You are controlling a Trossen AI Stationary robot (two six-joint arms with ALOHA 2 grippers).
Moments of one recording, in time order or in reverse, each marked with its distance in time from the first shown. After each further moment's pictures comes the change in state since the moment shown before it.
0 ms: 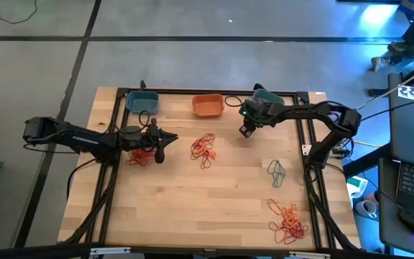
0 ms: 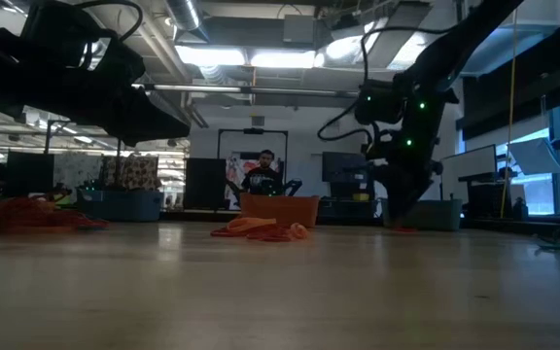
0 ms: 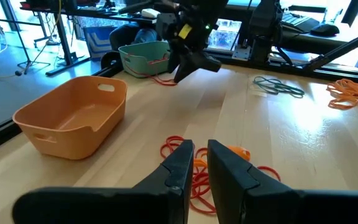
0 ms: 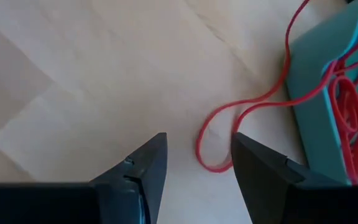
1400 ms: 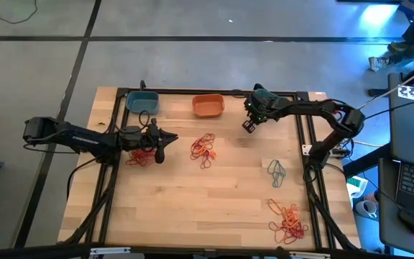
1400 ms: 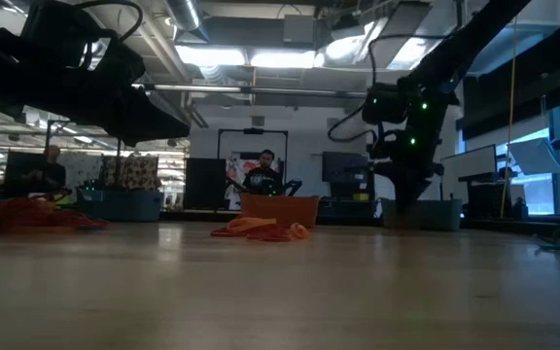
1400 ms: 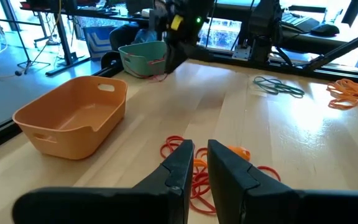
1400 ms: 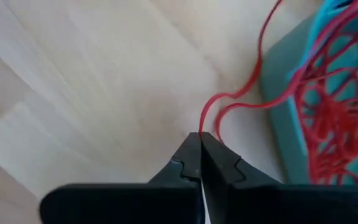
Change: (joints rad) left arm 0.000 0.000 0.000 0.000 0.000 0.000; right arm -0.091 -0.051 -0.003 0.004 -0.094 -0.102
